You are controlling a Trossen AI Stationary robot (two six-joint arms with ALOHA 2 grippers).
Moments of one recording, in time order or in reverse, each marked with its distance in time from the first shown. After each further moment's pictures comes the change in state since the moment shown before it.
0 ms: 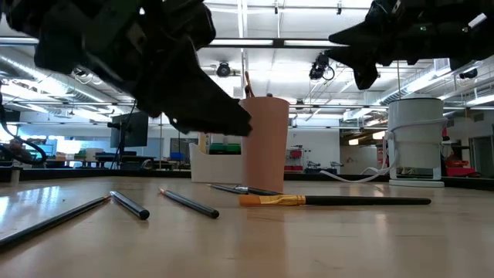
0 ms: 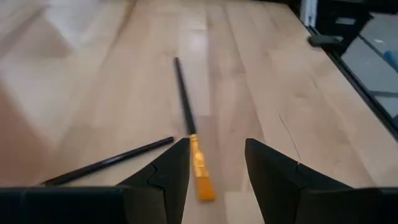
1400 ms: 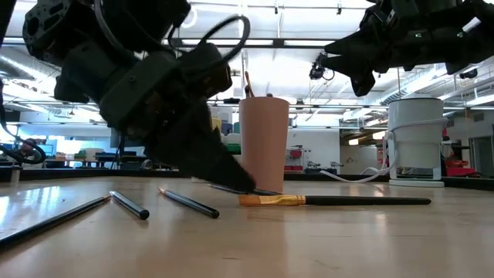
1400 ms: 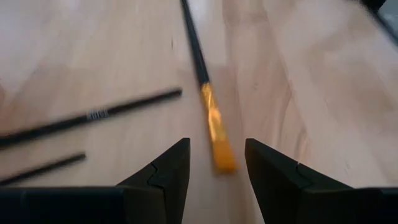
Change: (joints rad) left arm 0.051 0.138 0.050 -0.035 0.087 -0.064; right arm 0.000 0.067 0.000 0.023 0.000 -0.003
